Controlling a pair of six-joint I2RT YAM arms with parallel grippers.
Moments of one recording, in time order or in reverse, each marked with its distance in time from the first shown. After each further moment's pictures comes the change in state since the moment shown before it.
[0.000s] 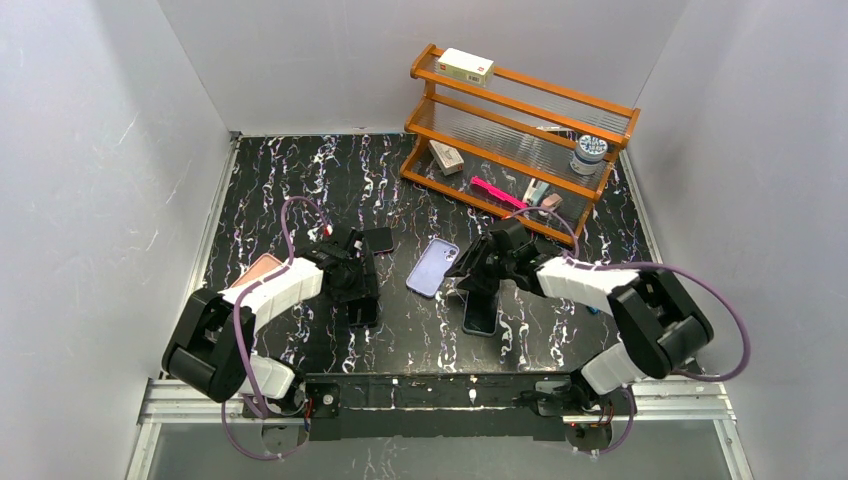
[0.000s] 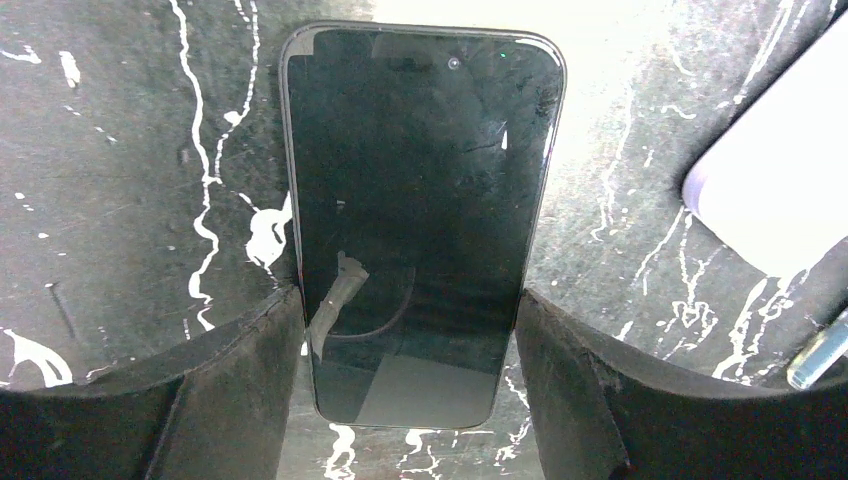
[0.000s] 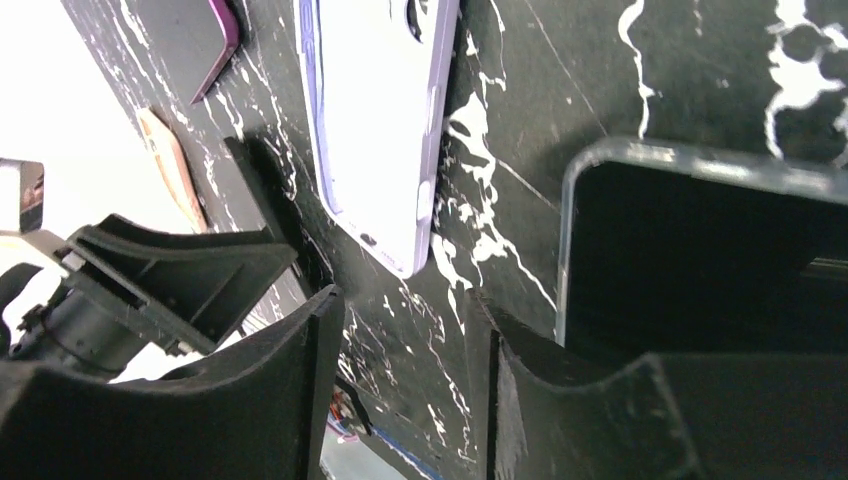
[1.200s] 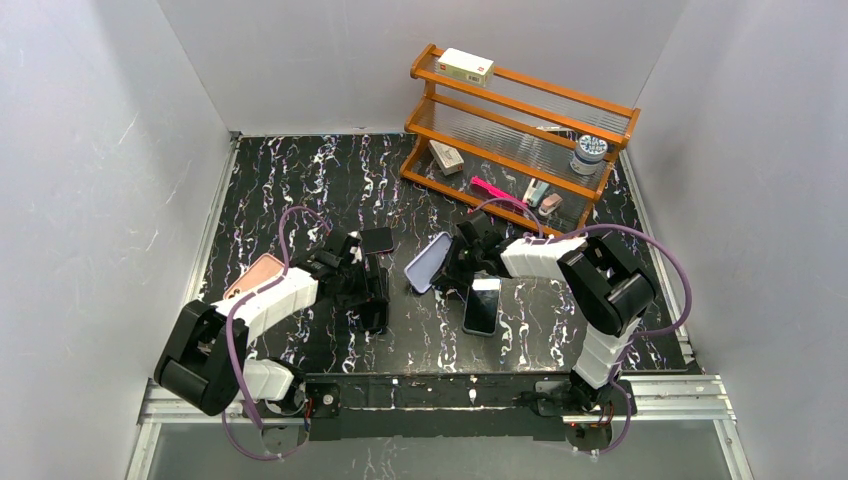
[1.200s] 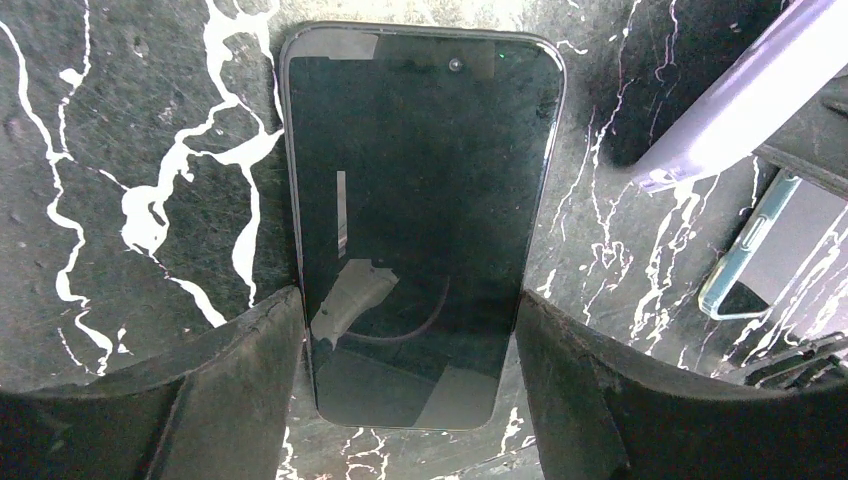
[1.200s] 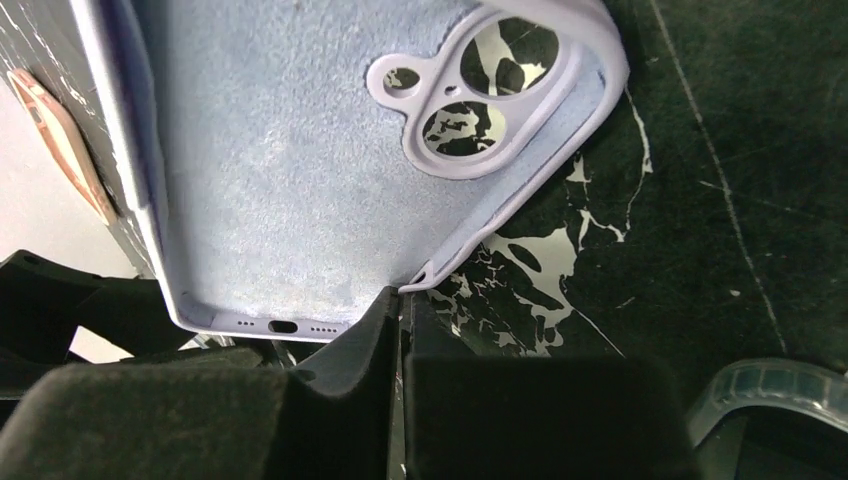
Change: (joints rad) left arm 0.000 -0.069 -0.072 0.095 0.170 -0.034; right arm 0.079 0.343 0.247 -0.022 -0.009 -0.116
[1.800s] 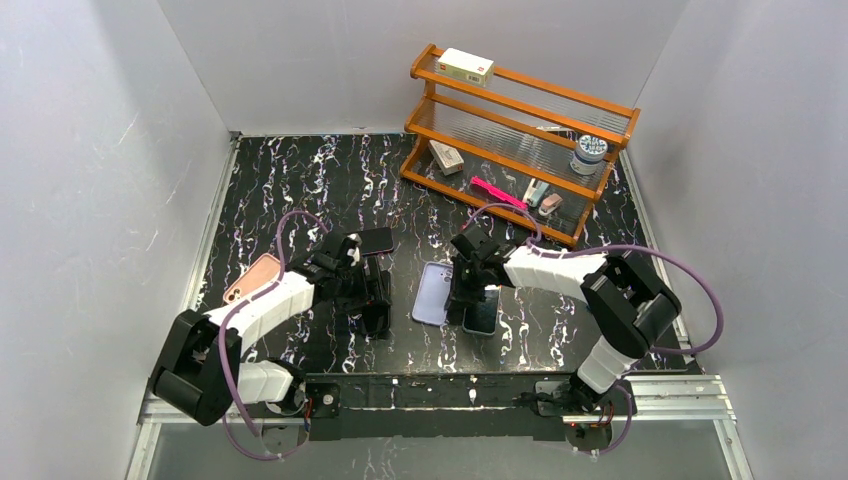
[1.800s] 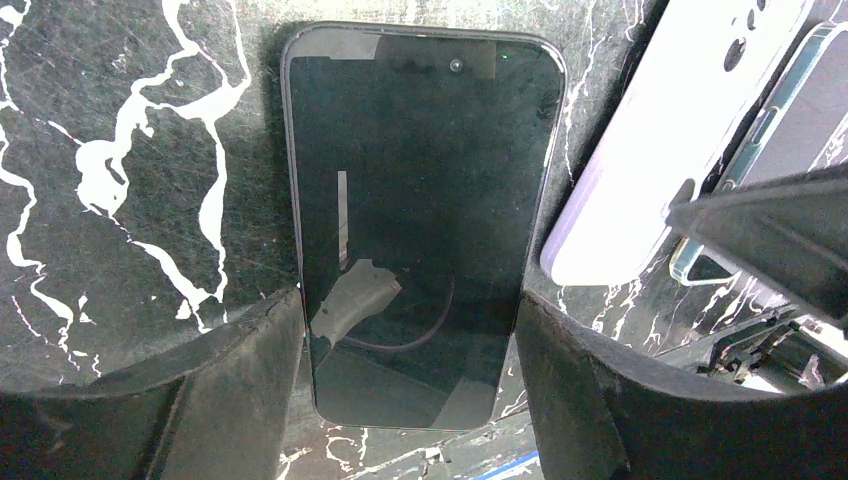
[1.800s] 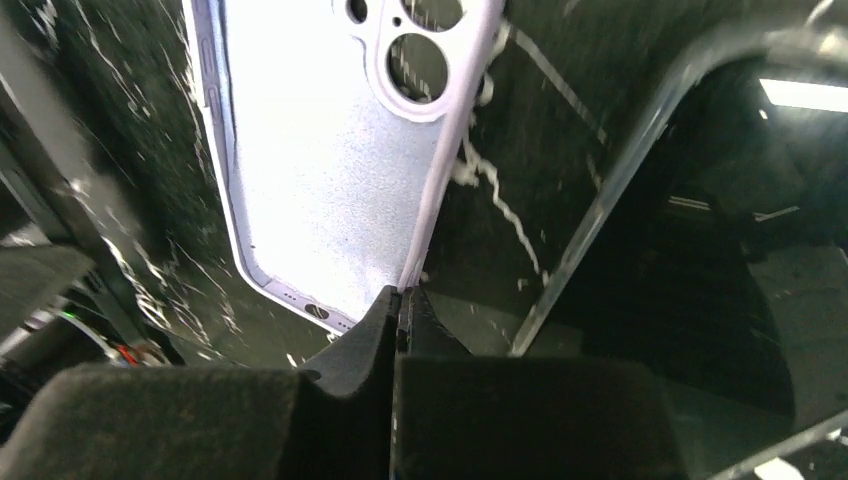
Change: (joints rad) left arm 0.000 -0.048 -0.012 -0.027 0.061 -0.029; right arm 0.082 -0.138 -0.006 -0.318 0.067 -0.161
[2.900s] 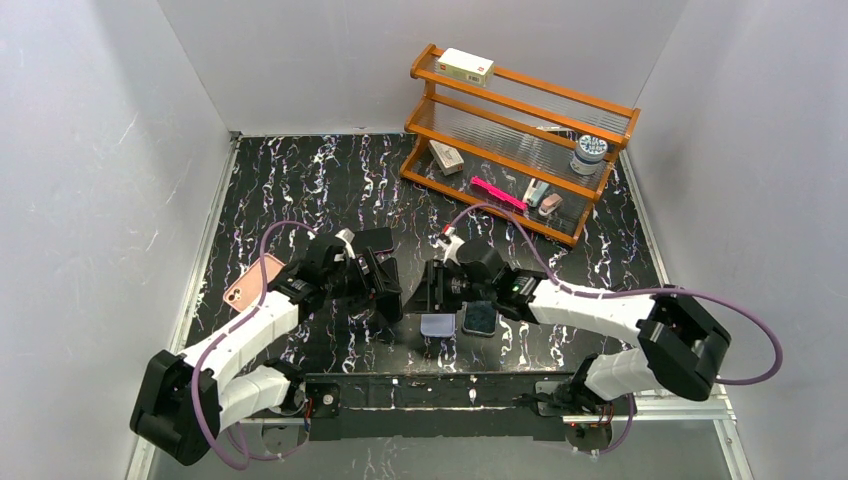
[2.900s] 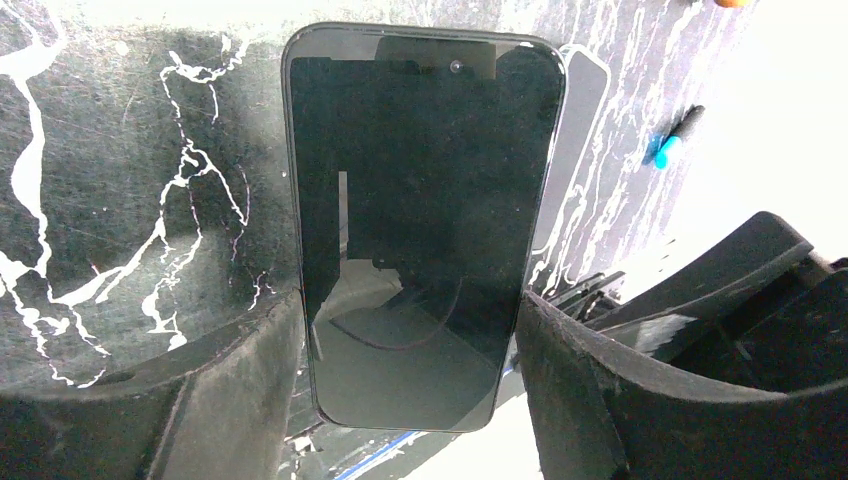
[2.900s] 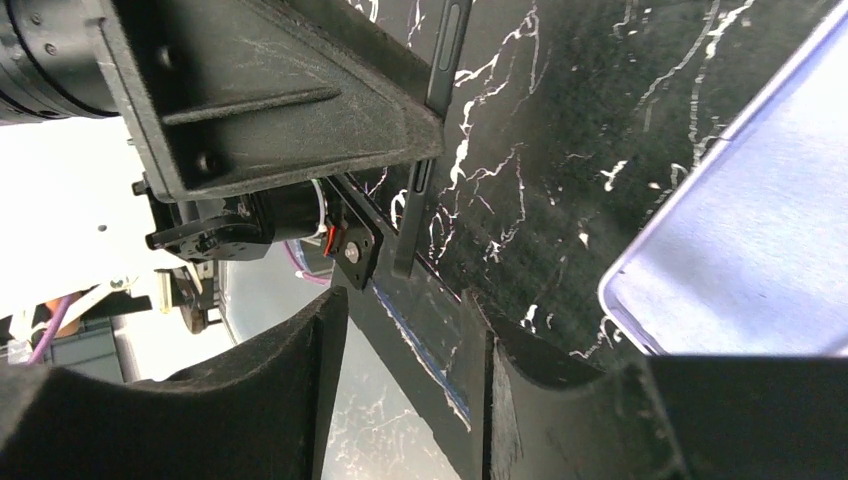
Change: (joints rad) left arm 0.000 -0.204 -0.066 0.113 0.127 -0.225; right arm 0.191 -0.315 -0.192 0.430 -0.116 0.071
